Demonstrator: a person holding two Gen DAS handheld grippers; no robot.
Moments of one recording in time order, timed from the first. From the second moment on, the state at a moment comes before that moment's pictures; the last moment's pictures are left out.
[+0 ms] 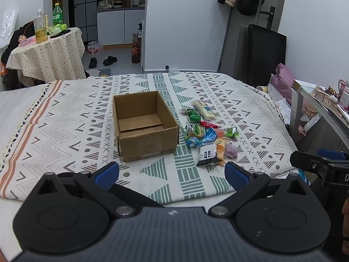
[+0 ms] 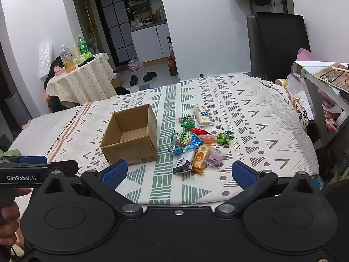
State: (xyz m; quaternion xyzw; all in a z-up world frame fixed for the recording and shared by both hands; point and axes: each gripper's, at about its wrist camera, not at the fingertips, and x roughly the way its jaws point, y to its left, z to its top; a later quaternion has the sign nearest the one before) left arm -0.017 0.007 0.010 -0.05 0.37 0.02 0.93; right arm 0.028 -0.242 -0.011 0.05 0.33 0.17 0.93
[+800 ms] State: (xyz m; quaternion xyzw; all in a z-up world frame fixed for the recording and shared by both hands) left arm -0.014 0.001 0.008 -0.05 0.37 0.01 0.93; right arm 0.028 -0.241 -0.012 0.04 0.33 0.17 0.93
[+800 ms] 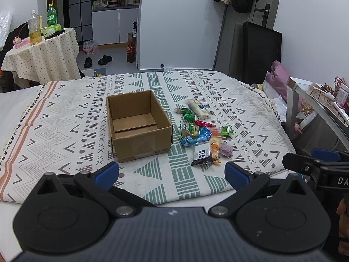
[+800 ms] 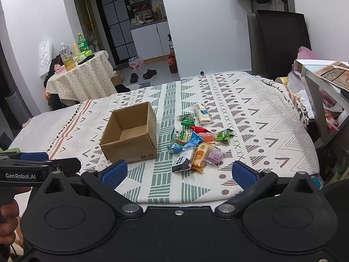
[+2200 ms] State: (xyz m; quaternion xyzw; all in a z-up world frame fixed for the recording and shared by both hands) left arm -0.011 -0.005 0.015 -0.05 0.36 0.00 0.93; right arm 0.035 -0.249 -0.006 0.05 0.32 0.16 0.93
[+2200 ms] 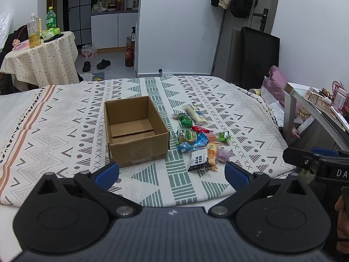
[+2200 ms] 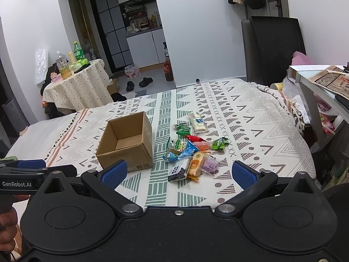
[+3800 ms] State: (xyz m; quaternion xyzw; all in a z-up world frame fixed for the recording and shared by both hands) left arm 0.162 -0.025 -0.097 -0.13 0.46 0.00 0.88; right arm 0.218 -0.265 -0.120 0.10 0.48 0.18 0.85
